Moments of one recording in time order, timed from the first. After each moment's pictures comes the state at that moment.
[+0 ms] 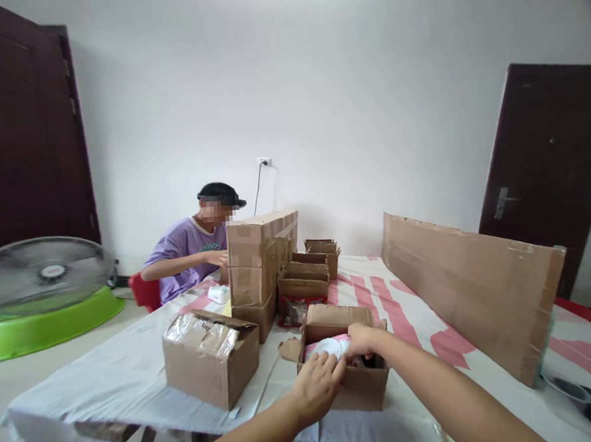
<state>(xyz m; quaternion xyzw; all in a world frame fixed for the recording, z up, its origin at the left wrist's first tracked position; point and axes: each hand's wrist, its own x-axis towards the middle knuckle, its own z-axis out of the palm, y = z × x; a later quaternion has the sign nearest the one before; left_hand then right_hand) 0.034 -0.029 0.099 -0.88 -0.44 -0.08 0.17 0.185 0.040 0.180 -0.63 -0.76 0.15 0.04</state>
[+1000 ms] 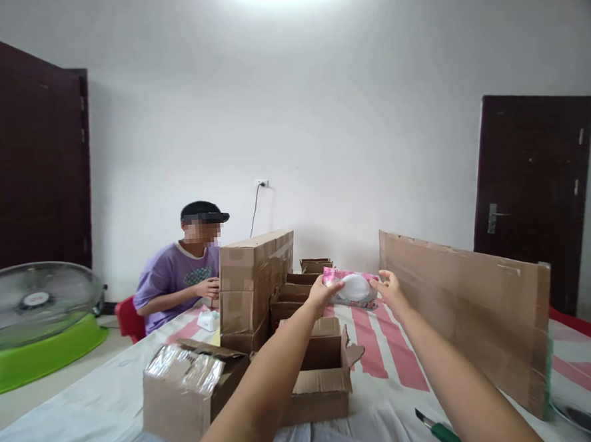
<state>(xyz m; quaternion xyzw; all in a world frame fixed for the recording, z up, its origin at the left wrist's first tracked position) 0.064 0.109 0.258 -0.63 -0.35 -0.58 -0.38 0.271 0.106 0.264 -0.46 -0.60 0.24 0.61</state>
